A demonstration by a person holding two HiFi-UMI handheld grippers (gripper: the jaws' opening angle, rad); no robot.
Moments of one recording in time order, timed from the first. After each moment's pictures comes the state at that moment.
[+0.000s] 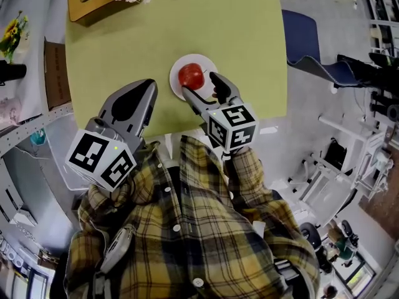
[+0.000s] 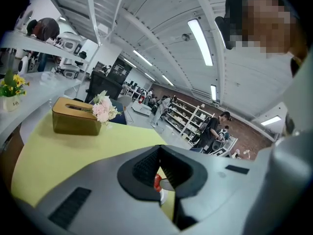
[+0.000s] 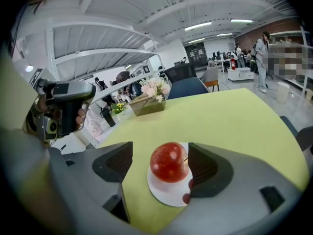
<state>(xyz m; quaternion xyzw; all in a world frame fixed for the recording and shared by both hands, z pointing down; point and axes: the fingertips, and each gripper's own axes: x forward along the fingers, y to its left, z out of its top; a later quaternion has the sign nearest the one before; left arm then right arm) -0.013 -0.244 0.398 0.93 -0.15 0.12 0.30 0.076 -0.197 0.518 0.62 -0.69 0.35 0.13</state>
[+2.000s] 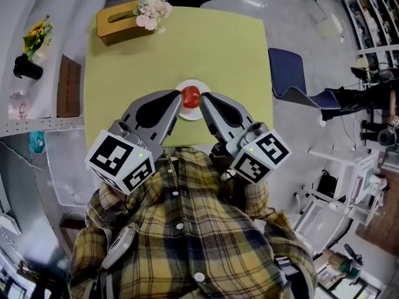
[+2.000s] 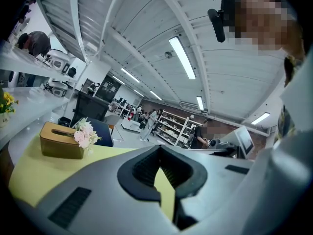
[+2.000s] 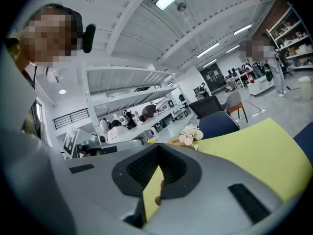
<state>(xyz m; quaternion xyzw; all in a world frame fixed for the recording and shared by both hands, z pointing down) -0.010 -0.214 0.304 0.96 -0.13 0.02 0.24 0.034 -0.196 0.309 0.57 -0.78 0.24 -0.04</state>
